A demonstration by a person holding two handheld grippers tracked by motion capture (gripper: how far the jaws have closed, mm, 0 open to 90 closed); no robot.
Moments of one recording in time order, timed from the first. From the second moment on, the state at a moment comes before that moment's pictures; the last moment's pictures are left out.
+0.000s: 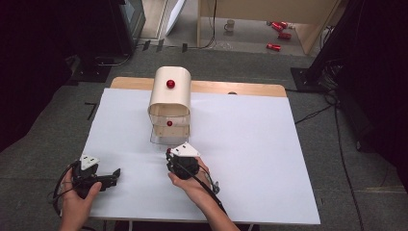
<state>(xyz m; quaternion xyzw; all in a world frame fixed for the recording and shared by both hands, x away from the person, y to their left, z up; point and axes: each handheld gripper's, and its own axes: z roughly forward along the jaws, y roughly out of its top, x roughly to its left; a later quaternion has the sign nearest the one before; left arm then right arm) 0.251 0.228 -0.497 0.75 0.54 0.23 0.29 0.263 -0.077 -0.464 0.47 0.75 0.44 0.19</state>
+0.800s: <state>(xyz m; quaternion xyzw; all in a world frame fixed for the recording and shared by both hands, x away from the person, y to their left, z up) 0.251 0.228 -0.498 0.75 0.54 0.23 0.29 0.296 -0.077 -0.465 0.48 0.74 0.43 0.19</state>
